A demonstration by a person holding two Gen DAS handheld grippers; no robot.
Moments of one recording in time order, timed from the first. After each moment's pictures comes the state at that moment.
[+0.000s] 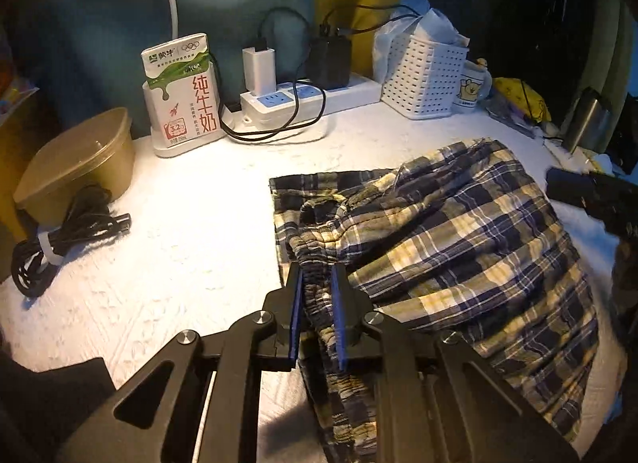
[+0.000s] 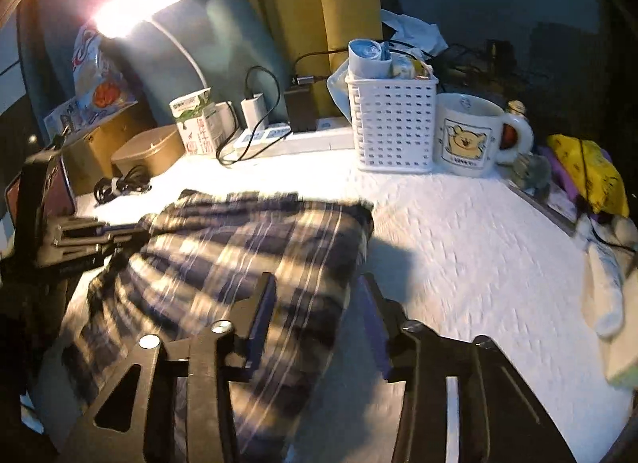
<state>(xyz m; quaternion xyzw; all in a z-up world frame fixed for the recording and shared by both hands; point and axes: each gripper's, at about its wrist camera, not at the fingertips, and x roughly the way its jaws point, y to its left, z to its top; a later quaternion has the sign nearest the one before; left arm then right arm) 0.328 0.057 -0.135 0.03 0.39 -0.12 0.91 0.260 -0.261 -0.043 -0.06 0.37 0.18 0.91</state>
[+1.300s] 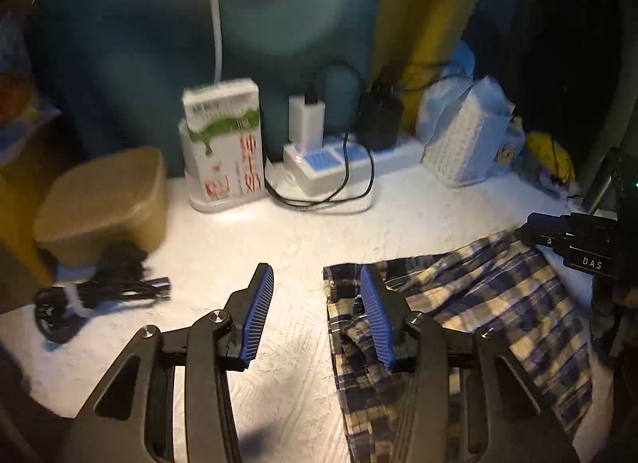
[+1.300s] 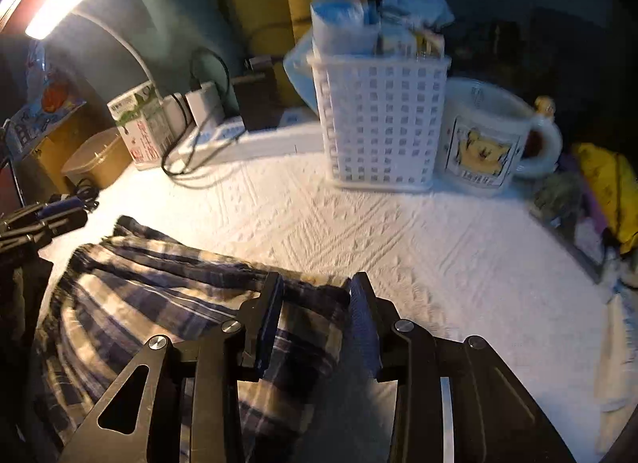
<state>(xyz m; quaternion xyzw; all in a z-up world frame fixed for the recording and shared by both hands) 0.358 0.083 -0.089 0.00 0.35 -0.09 0.93 0.337 -0.247 -0.053 -0.08 0.40 0.14 0.90</state>
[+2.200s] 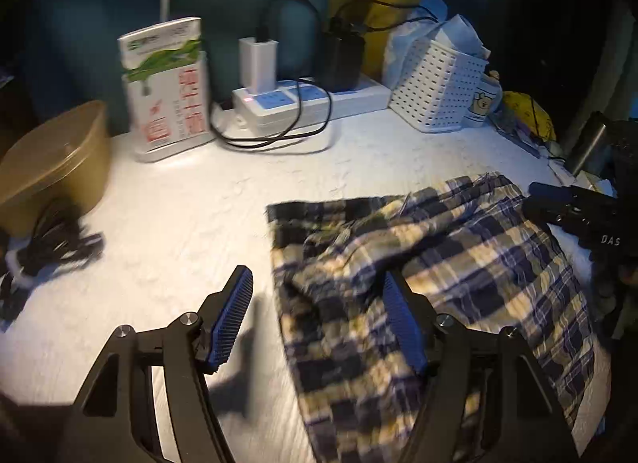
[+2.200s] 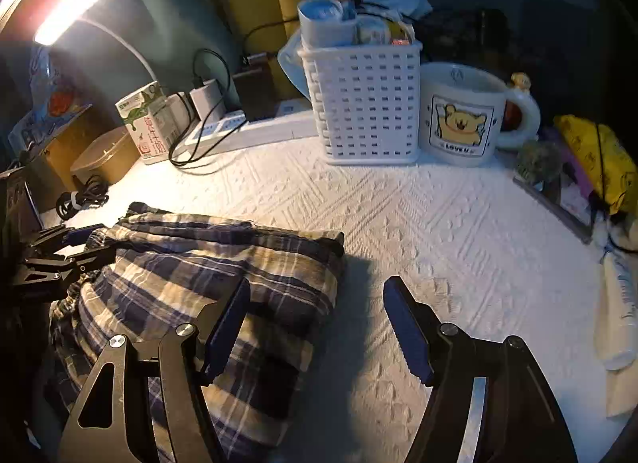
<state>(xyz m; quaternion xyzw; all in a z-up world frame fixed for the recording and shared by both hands) 0.367 0.056 -0.135 0.00 0.40 -0.15 0.90 0.313 -0.263 -0.058 -0.05 0.41 0.13 0.90</state>
